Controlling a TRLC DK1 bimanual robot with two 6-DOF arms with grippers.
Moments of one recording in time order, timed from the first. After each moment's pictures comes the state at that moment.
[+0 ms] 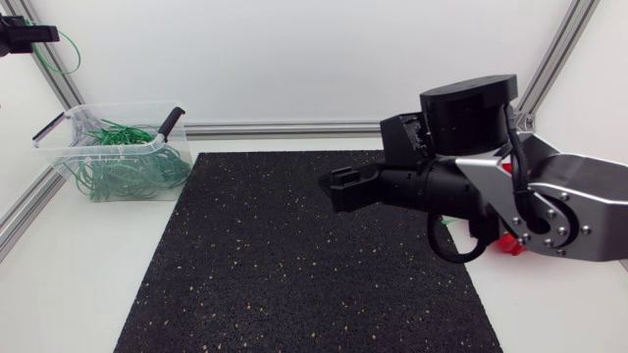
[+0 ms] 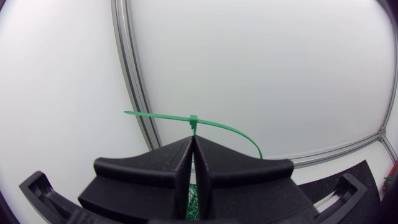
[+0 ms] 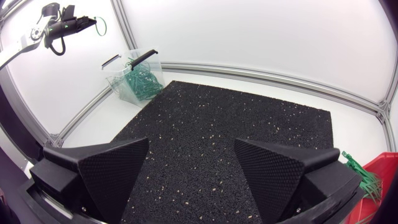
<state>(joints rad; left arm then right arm) 0.33 1.60 1.48 -0.15 0.08 0.15 0.63 1.30 0.78 0.01 -0.06 0.24</state>
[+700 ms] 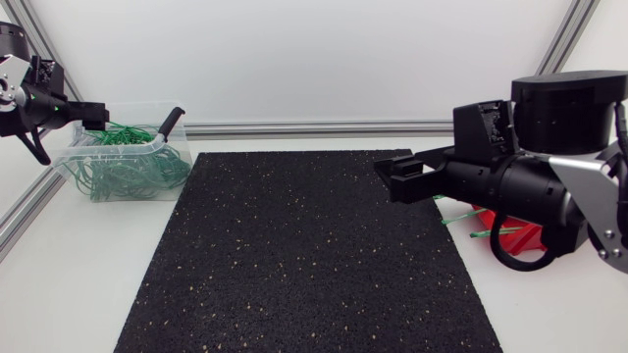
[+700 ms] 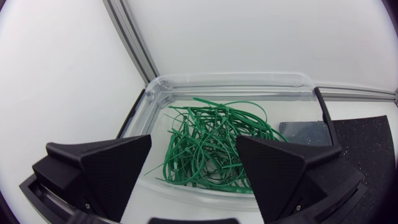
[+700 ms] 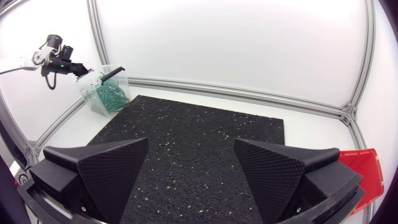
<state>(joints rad) 0.27 1.71 1.33 -0.23 -0.11 0.21 0.47 1.06 0.70 -0.10 0.01 0.13</state>
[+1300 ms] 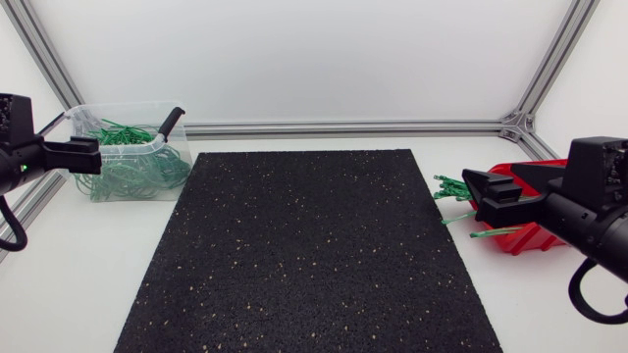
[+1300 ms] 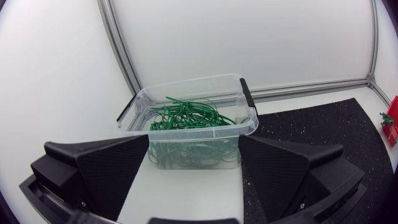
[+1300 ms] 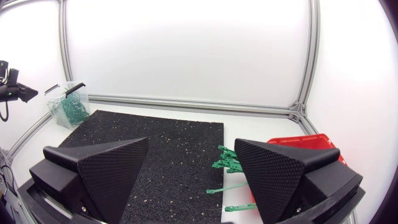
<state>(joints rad) 0.17 1.06 0.74 -0.09 -0.04 0.22 0.18 0.65 0.49 -0.17 0.02 0.02</state>
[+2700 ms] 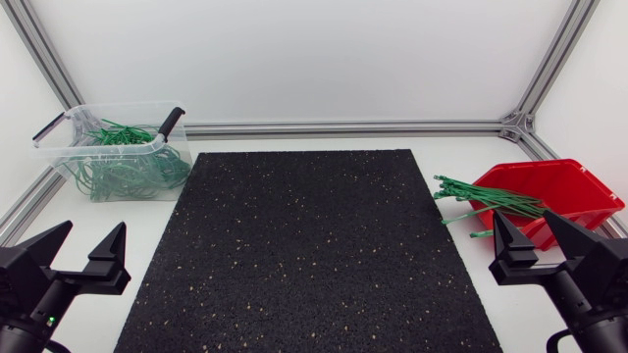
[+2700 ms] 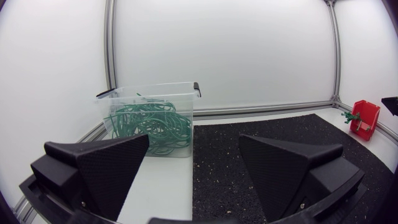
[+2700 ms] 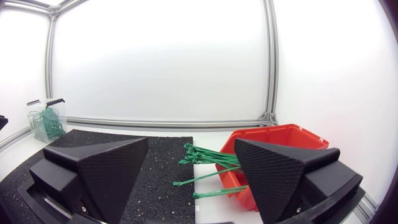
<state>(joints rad) 0.01 0.11 0.03 -0.03 0.01 0.04 0.00 0.06 0.03 -0.03 0.01 0.01</state>
